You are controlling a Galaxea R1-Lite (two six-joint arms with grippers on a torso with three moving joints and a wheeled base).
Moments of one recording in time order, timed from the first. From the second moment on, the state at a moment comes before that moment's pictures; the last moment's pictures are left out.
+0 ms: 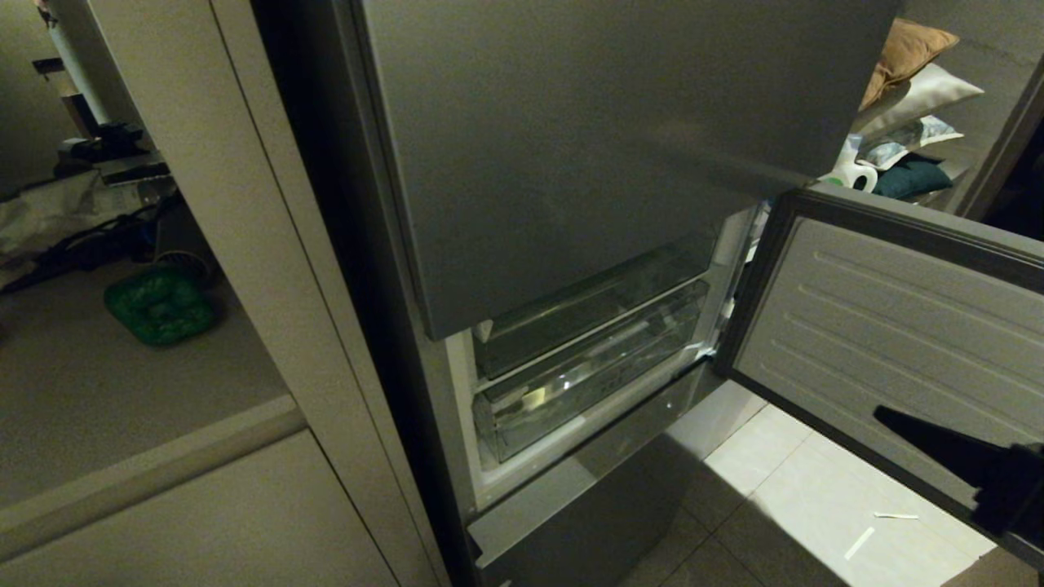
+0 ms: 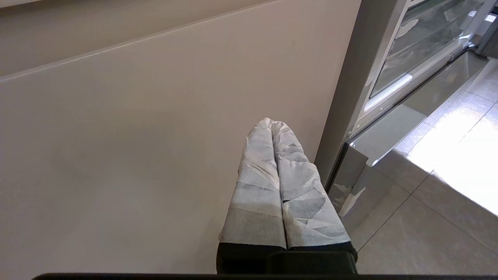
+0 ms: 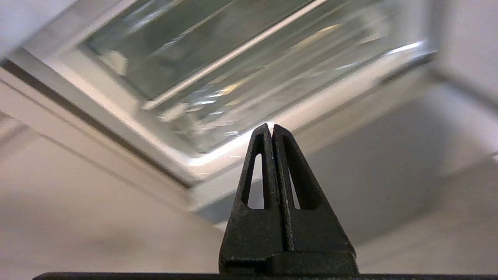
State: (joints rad) left arm 0.00 0.00 0.00 0.00 0.00 0.00; right arm 0.15 1.02 -0.21 -0.75 0.26 0.40
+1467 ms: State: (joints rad) left arm 0.00 0.00 0.00 0.00 0.00 0.00; right arm -0.93 0.82 -0.24 -0.59 0.29 0.19
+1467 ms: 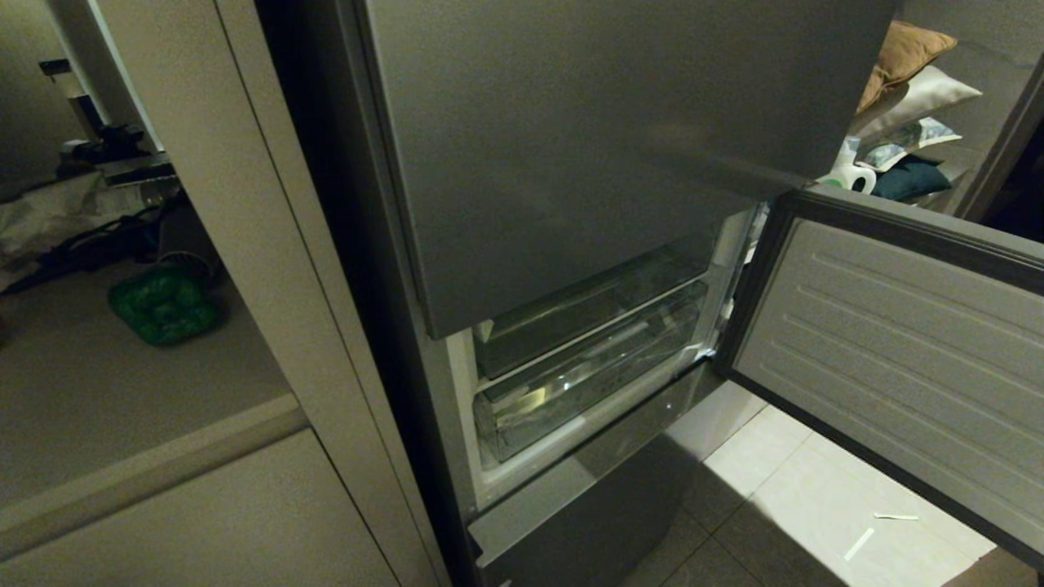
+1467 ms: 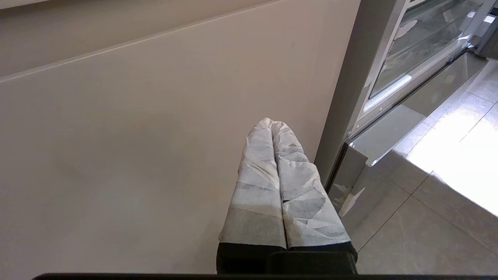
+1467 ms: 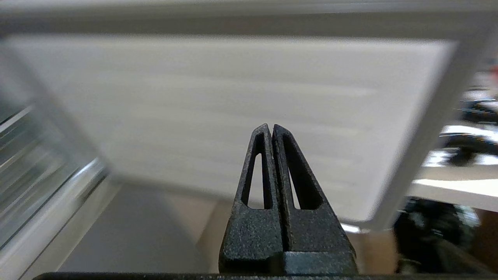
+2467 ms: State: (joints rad) left arm 0.00 0.00 0.00 0.00 0.00 0.00; right arm -1.46 1.30 -0.47 -0.81 0.38 0.21
